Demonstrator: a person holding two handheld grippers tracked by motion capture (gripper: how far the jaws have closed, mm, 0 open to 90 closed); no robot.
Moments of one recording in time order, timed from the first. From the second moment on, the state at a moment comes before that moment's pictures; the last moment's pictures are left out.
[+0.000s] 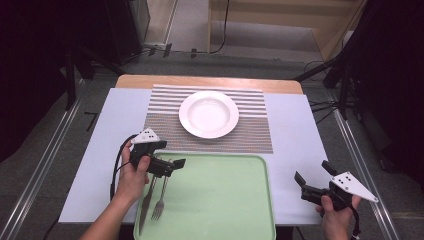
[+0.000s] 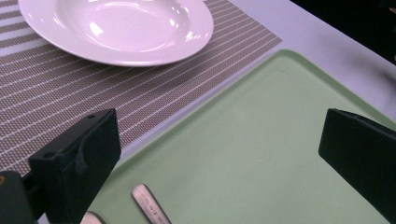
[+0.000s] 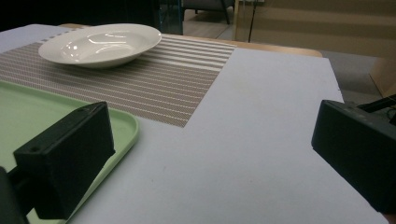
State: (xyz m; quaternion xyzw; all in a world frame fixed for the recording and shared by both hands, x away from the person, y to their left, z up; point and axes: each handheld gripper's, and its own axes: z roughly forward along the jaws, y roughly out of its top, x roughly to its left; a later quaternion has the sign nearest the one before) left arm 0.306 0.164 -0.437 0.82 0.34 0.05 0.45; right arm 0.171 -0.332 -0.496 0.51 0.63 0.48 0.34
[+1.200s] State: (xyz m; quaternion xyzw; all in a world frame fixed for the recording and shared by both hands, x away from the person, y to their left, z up) left arm 0.359 0.155 -0.415 0.80 0.35 0.06 0.48; right arm 0.172 -0.331 -0.495 0.50 0.63 0.48 0.34
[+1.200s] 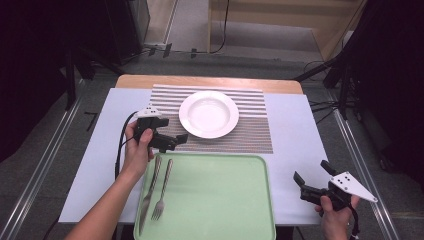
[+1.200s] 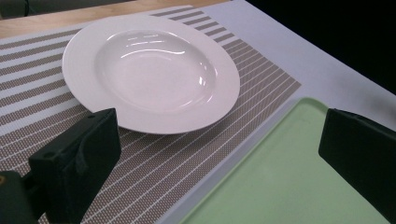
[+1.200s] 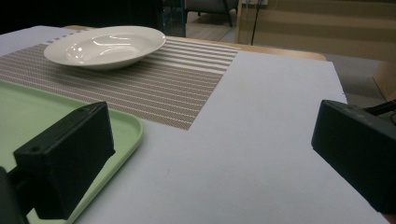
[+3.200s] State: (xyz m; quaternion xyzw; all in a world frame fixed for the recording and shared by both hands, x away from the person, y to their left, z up) left arm 0.449 0.142 -0.433 0.79 0.40 0.02 0.47; right arm 0.173 -0.332 -0.494 0.50 0.63 0.49 0.34
